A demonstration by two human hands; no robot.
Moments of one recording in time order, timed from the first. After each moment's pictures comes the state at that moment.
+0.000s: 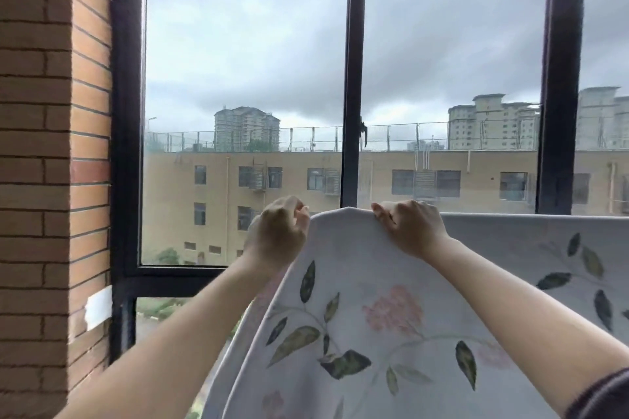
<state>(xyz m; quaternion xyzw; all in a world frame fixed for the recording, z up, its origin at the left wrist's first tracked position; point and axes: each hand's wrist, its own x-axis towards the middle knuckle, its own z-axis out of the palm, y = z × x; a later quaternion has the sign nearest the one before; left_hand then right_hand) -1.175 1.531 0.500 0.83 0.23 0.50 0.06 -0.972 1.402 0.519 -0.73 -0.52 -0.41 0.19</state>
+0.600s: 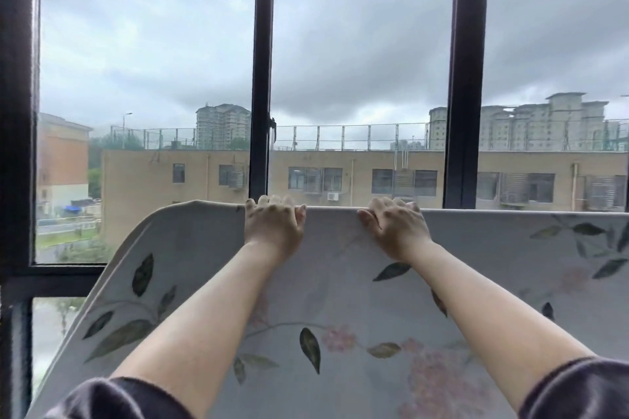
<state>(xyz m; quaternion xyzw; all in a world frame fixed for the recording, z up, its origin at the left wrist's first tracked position) -0.961 1.368 0.502 0.85 0.34 0.38 -0.14 -0.790 1.230 0.505 -0.78 -0.47 -0.37 0.16</state>
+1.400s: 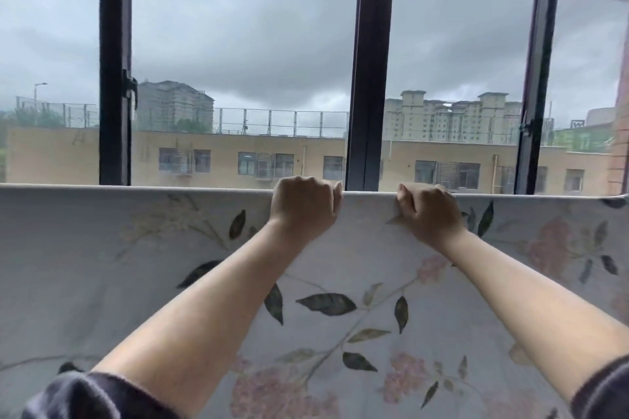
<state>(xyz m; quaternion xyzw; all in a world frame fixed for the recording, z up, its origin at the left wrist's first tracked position) -0.704 1.193 0.513 0.86 0.15 0.44 -0.23 -0.547 1.043 0.499 -0.74 -0.40 -0.48 0.26</state>
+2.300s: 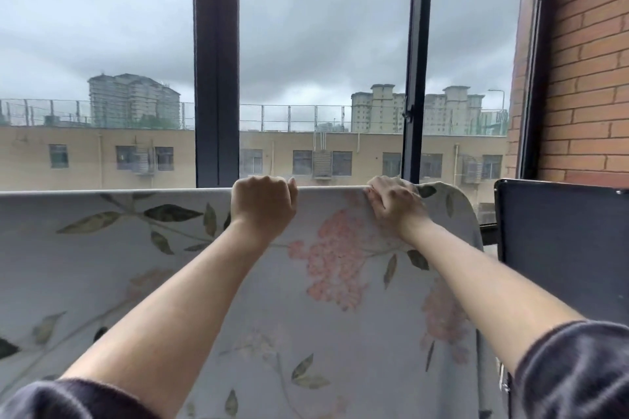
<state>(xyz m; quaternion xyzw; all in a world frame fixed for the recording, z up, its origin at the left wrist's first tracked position) -0.418 0.944 0.510 0.85 0.22 0.44 -0.21 -0.259 0.768 0.497 -0.81 -0.39 -0.37 0.22</state>
